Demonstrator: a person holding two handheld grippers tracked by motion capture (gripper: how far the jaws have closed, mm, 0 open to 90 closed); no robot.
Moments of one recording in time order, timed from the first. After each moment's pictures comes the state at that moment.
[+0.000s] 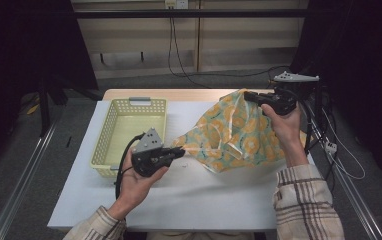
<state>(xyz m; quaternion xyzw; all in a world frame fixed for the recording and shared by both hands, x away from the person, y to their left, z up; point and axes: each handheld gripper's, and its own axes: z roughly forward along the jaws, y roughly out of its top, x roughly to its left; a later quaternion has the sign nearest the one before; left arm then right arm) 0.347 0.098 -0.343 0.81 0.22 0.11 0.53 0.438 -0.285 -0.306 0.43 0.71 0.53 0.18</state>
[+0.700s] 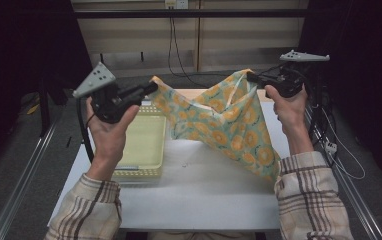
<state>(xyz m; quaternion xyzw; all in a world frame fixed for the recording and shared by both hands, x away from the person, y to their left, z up) 0.394 0.145 -0.218 0.69 0.27 0.20 0.65 0.449 -0.284 -0.257 0.41 0.70 0.55 0.21</state>
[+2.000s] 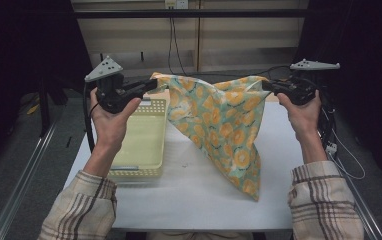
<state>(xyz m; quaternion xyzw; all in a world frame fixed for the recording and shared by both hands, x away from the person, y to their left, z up) 0.426 0.142 -0.237 0.73 0.30 0.18 0.59 0.438 -0.315 -0.274 0.45 0.71 0.49 0.24</state>
